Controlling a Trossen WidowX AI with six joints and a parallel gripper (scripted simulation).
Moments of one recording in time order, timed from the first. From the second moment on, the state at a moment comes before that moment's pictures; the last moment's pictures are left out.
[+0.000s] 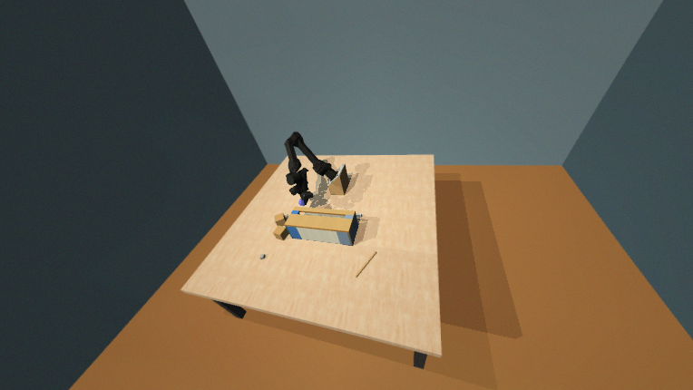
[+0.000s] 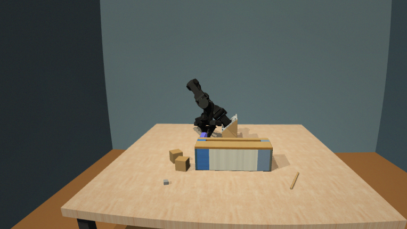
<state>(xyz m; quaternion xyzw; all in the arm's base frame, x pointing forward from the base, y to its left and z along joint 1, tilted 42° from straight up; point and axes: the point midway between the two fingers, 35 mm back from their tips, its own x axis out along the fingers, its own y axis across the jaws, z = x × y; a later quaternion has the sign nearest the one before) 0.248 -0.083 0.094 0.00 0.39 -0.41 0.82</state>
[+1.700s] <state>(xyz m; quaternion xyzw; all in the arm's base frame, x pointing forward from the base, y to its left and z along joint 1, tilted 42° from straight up) 0.232 -0.061 0.120 -0.71 0.56 0.07 0.42</state>
